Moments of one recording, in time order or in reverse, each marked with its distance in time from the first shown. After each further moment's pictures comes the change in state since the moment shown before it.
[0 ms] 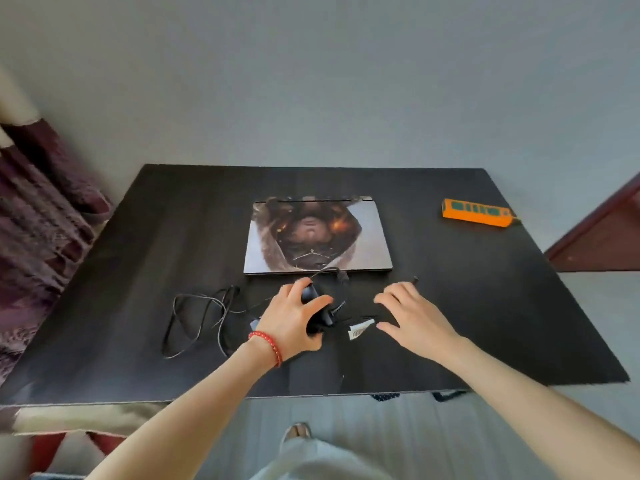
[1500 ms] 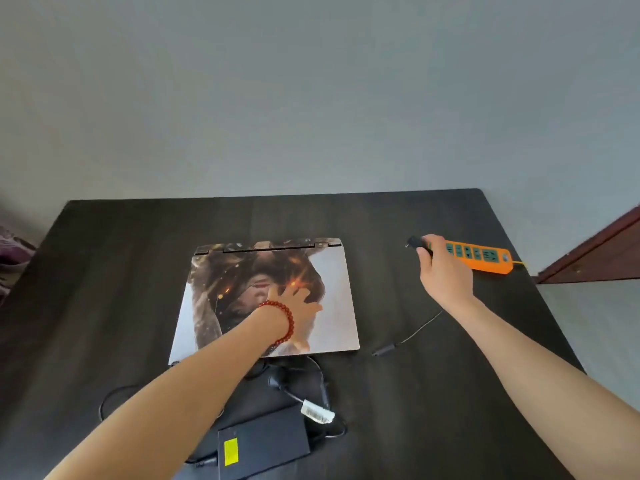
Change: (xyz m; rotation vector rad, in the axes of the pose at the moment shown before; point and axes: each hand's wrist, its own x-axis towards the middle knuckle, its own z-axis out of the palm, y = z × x) left_hand 0.269 0.006 0.016 0.469 -0.667 0.056; right_hand 0.156 0.243 -0.021 0.206 0.259 0.646
